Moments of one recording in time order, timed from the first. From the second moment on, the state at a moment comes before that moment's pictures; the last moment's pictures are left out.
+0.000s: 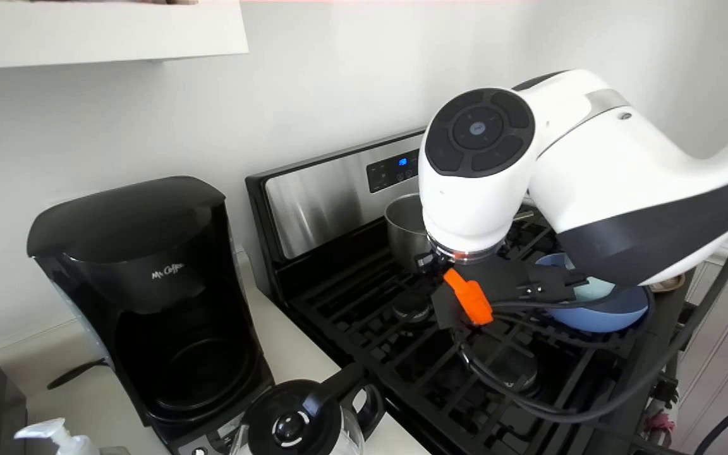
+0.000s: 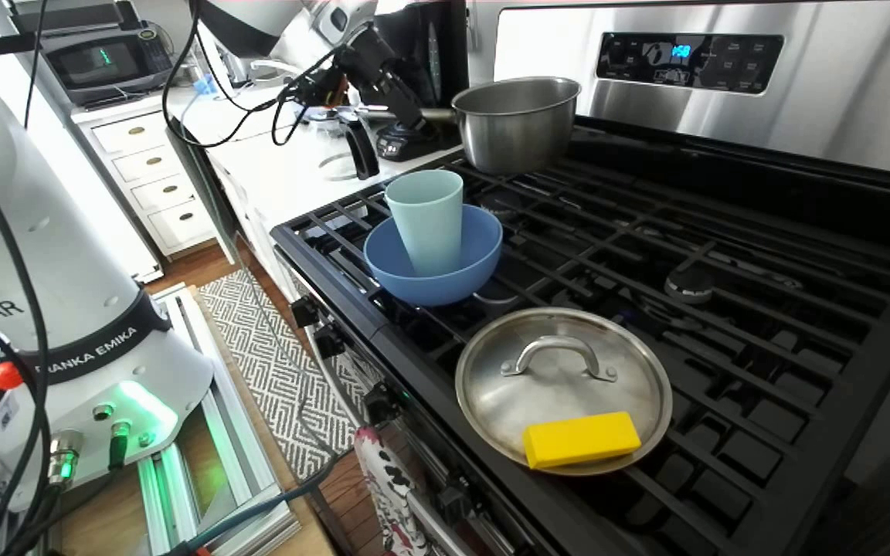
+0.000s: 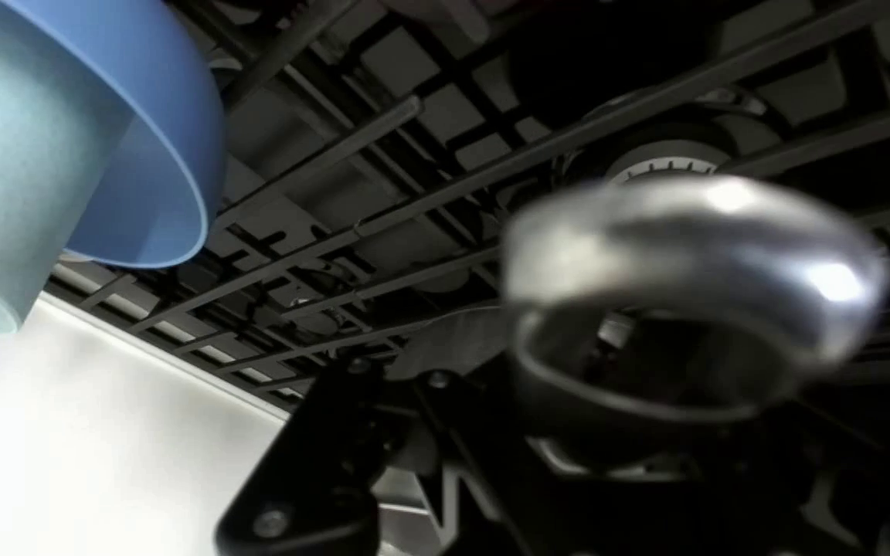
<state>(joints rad) 0.16 -0.03 0.16 -2.47 -1.05 2.32 1.79</state>
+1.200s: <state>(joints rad) 0.23 -0.05 0.25 -2.60 -1.05 2.37 1.84</state>
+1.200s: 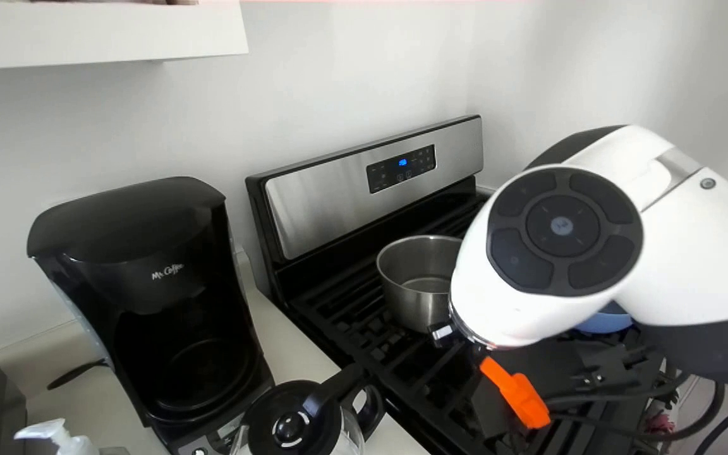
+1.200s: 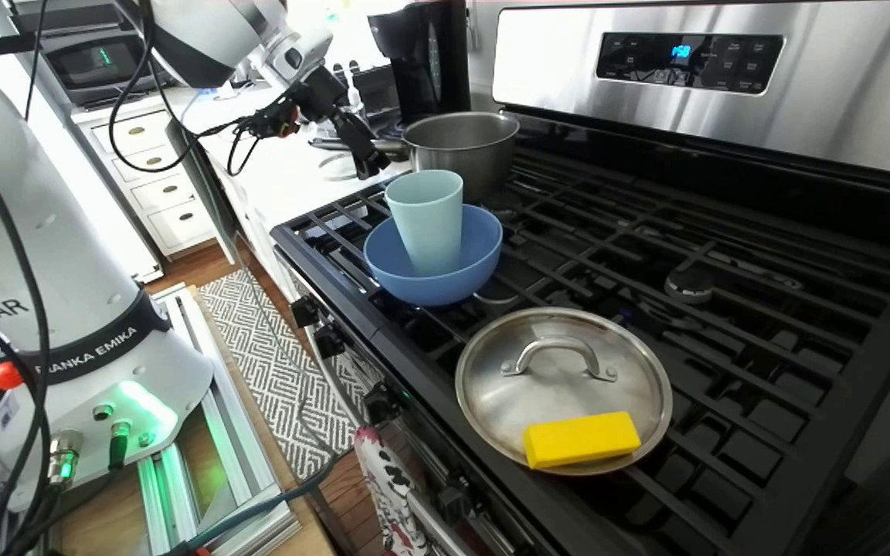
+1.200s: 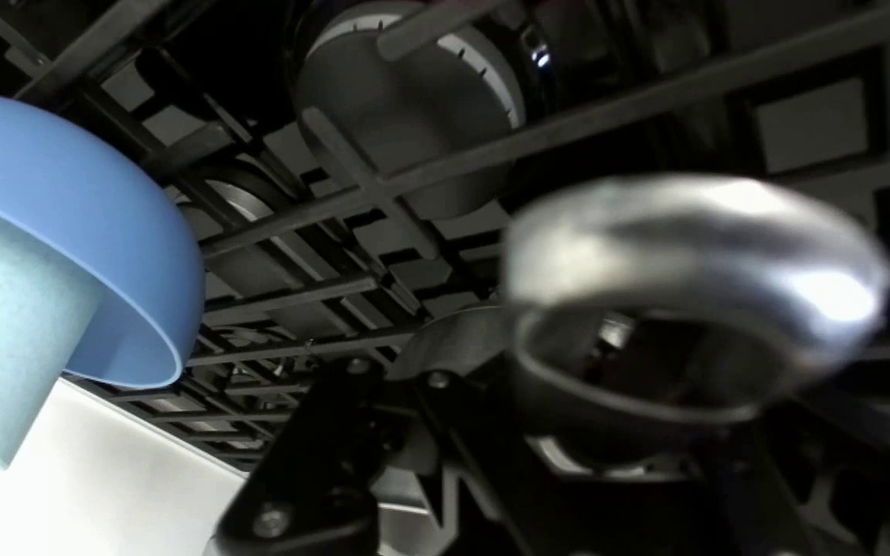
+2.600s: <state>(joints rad) 0.21 -0.11 0.23 -2.58 -1.08 2.39 1.68</state>
